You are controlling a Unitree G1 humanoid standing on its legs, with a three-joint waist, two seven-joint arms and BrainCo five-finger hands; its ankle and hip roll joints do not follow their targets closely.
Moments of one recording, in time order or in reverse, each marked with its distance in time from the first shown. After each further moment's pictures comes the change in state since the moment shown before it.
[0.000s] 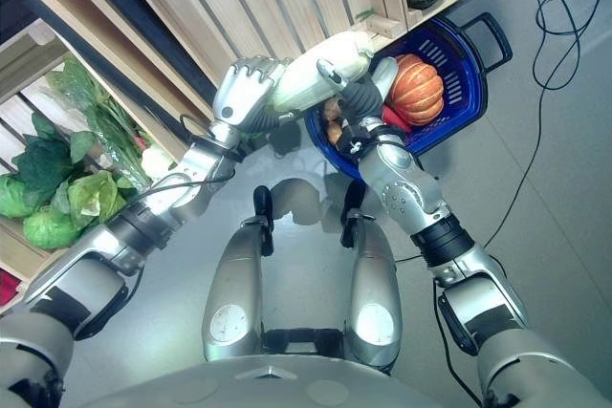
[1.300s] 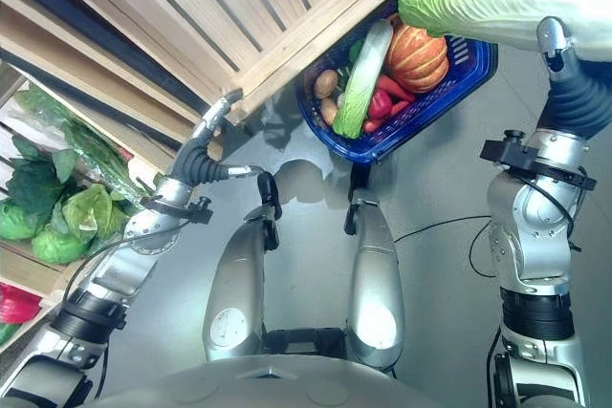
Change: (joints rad) left arm 0.551 0.055 0.365 -0.367 -0.711 -0.422 -0.387; right arm 0.413 -0.180 -0.589 -0.407 -0.472 -0.334 -0.100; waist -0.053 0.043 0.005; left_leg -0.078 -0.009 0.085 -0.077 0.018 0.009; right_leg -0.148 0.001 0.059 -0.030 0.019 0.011
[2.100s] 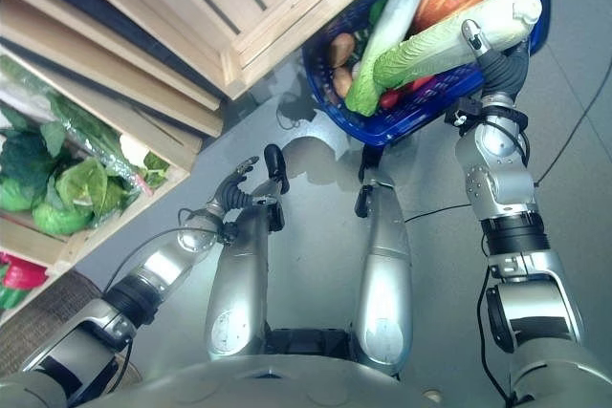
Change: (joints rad) left arm -0.134 -0.083 -0.224 0.456 -0.311 0.305 0.134; right arm -0.436 -0.036 0.240 0.674 0.210 0.219 0.027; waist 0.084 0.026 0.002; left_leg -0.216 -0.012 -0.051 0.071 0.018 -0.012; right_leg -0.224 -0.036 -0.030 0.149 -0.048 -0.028
